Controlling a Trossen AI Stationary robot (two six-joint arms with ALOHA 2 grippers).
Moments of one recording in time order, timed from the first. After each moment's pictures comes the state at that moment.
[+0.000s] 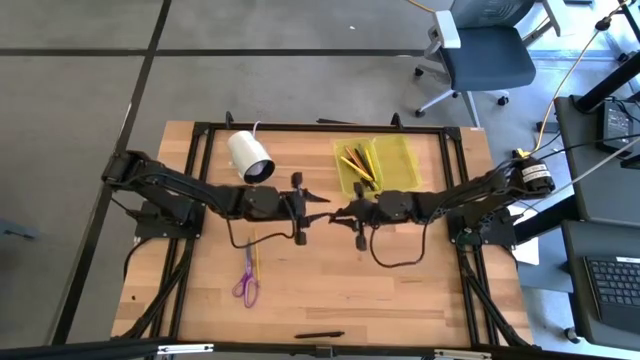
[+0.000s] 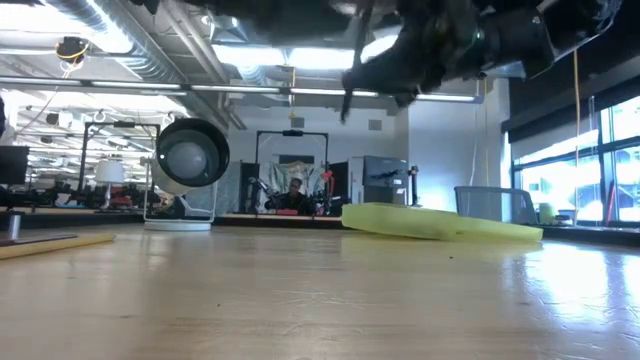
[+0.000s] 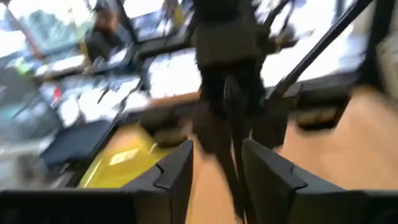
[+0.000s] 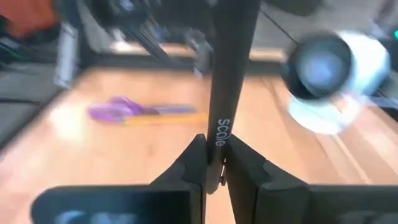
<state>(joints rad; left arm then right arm) -0.15 1.44 0.85 0.39 -0.32 0.19 0.12 1.50 0.67 0.57 0.10 0.00</state>
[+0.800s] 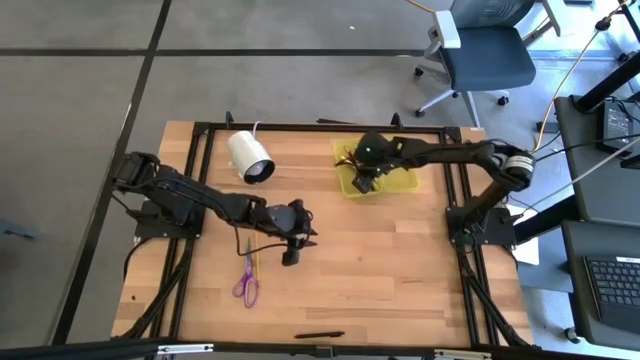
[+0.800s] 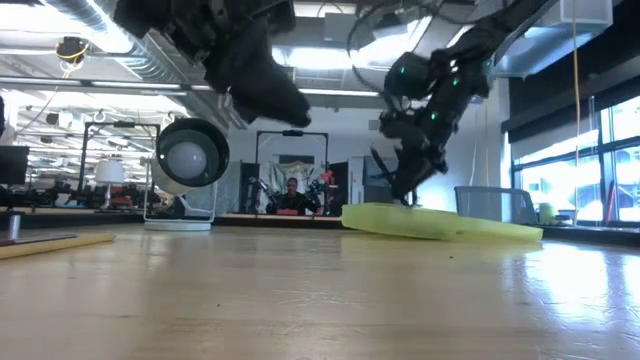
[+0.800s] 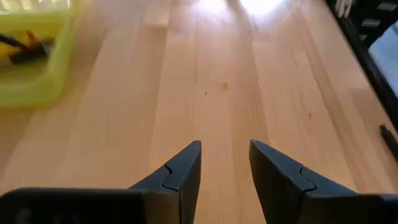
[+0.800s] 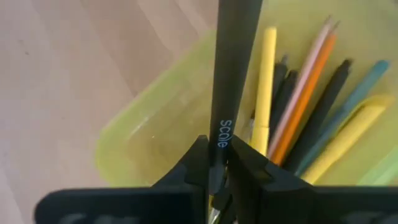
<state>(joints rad) -0.19 1.53 0.85 0.05 -0.08 -0.23 -0.43 1.63 0.96 -0.36 -0.05 0.15</state>
